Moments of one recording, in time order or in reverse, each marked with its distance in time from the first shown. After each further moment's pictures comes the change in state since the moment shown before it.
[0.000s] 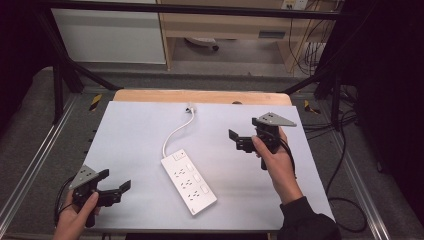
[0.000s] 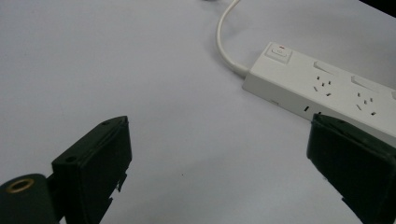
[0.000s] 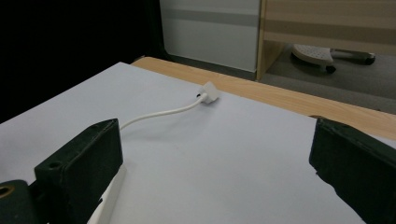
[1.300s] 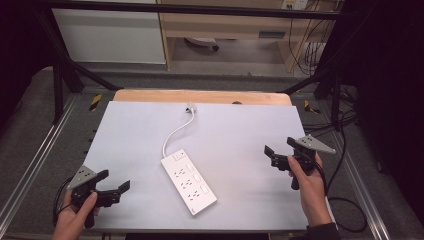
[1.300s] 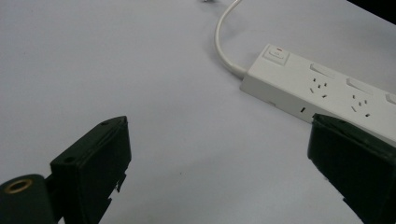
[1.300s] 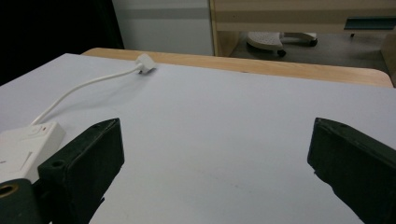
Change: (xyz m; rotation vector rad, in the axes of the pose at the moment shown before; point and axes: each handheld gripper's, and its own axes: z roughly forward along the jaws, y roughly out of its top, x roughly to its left) left arm 0.001 -0.001 -0.002 0.002 -0.012 -0.009; right arm -0.060 -0.068 -0.064 -0.008 -0.146 0.085
